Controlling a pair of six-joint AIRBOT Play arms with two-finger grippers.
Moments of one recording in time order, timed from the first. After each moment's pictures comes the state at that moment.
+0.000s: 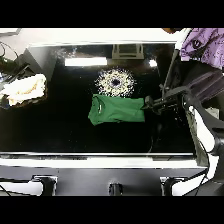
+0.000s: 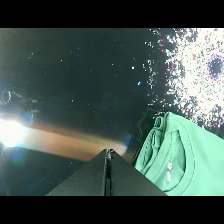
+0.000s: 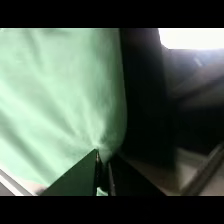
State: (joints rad) left arm 0.18 -1.60 1.99 1.23 -1.50 -1.80; right arm -0.09 -1.76 1.33 2.42 -1.19 -1.77
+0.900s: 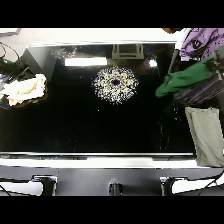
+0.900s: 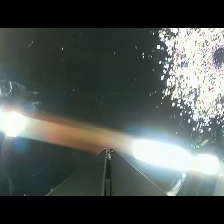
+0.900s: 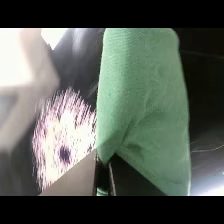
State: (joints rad) left arm 0.18 -1.60 1.99 1.23 -1.55 -1.80; right arm -0.48 -1.66 1.98 2.15 -1.23 -1.21
